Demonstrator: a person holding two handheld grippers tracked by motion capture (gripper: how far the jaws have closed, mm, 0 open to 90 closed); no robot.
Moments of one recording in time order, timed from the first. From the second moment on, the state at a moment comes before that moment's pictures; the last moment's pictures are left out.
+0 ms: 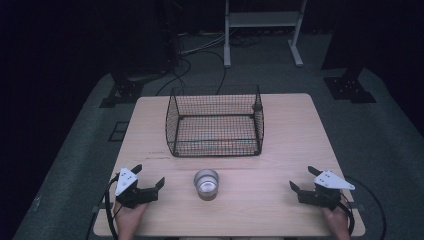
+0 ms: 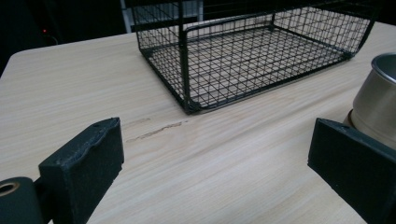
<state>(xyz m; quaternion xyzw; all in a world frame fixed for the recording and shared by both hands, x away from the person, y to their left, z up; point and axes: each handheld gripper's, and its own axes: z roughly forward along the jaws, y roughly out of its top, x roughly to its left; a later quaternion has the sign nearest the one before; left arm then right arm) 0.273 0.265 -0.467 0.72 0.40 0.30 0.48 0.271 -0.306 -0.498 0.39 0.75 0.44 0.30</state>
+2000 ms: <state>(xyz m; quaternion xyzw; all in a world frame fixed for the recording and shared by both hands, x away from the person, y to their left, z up) 0.285 0.175 -0.431 0.84 0.18 0.15 0.48 0.272 -0.306 -0.498 0.38 0.76 0.44 0.30</state>
